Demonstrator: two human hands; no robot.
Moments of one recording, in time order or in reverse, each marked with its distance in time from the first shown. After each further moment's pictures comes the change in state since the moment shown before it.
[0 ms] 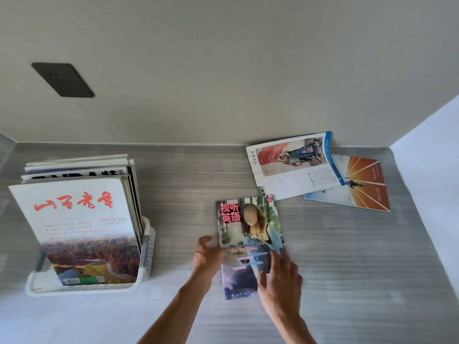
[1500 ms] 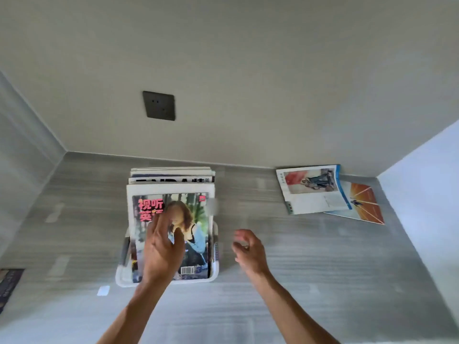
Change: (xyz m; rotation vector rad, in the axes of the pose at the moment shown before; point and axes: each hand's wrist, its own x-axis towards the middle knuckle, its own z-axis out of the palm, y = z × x) left_hand -0.039 -0.005 -0.301 0.173 0.423 0.924; right_hand -0.020 -0.254 0.003 0.834 -0.121 0.169
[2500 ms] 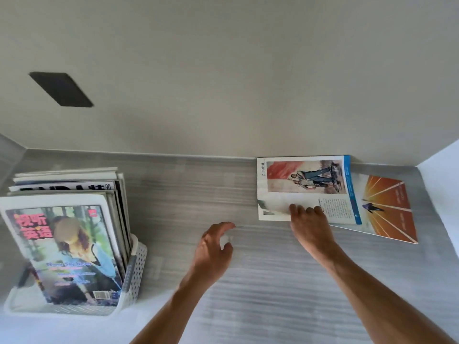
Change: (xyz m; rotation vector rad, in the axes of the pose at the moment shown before) left_hand -0.005 0.110 0.303 0.058 -0.468 -0.226; right_hand 0.252 0.105 -0.272 -1.472 0.072 -0.649
